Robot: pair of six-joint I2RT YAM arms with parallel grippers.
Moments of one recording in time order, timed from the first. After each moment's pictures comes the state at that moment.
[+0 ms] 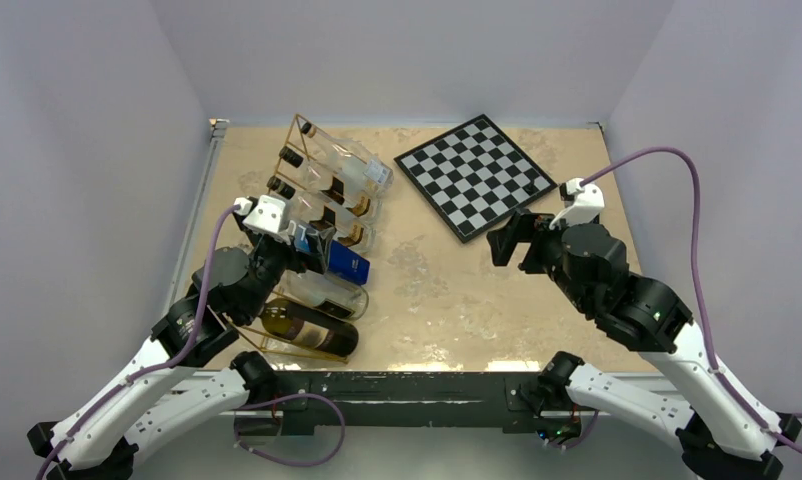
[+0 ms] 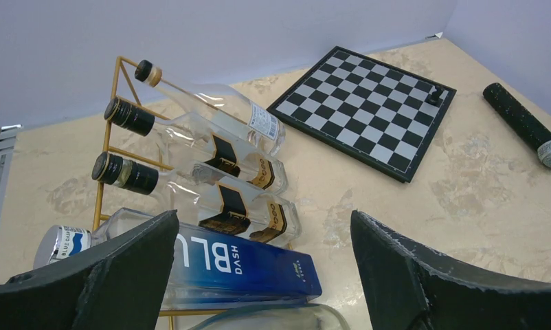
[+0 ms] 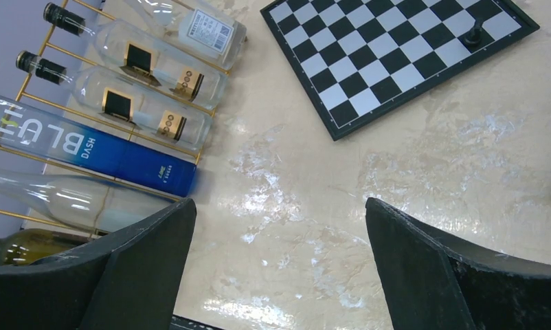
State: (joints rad) left arm -0.81 0.59 0.86 -0.35 -0.46 -0.07; right arm 0.81 0.75 1.16 -0.82 0.49 0.56
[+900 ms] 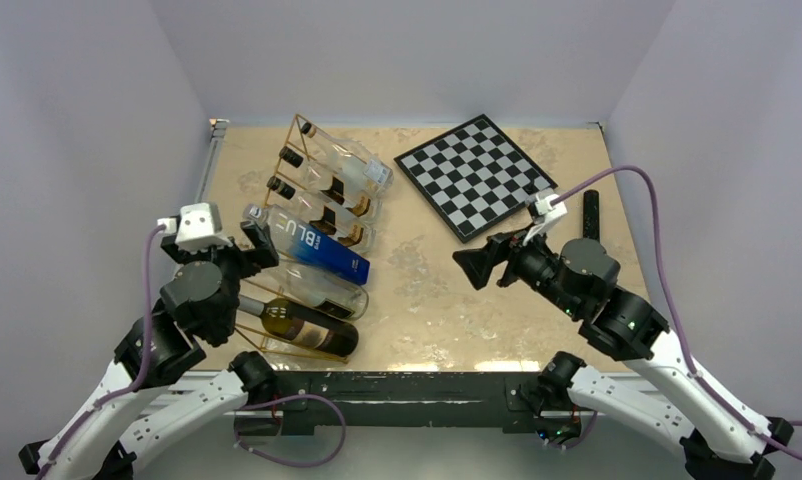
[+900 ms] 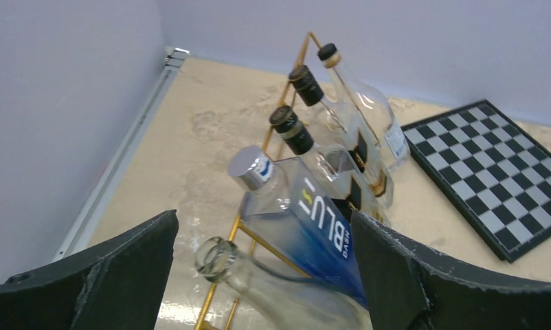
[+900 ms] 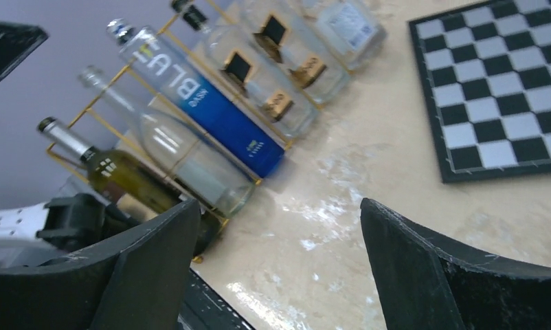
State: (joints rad) left arm -0.81 0.52 0.96 -0.62 -0.89 -0.27; right arm 0.81 0.65 0.95 -0.52 0.19 0.43
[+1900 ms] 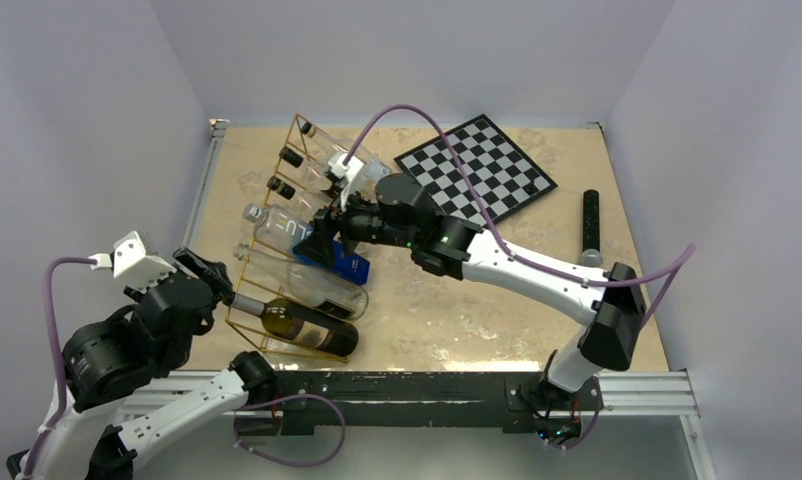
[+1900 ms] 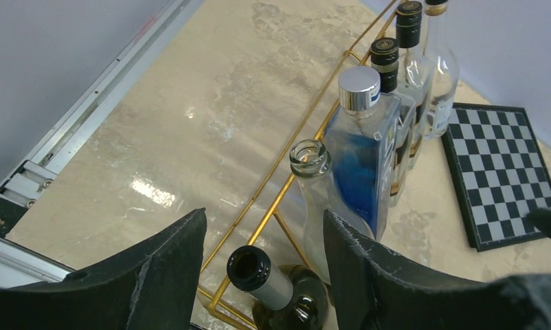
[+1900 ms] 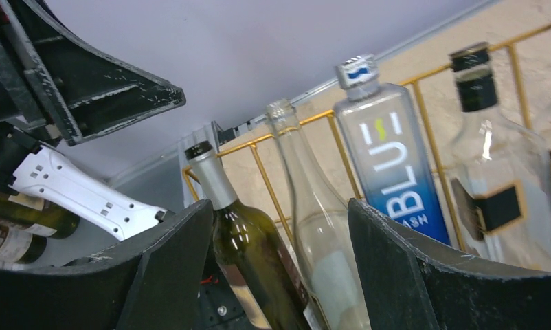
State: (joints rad) left arm -0.81 0.54 1.25 -1.48 -0.96 -1.08; right arm 1.04 1.57 1.45 -0.01 -0.24 0.33
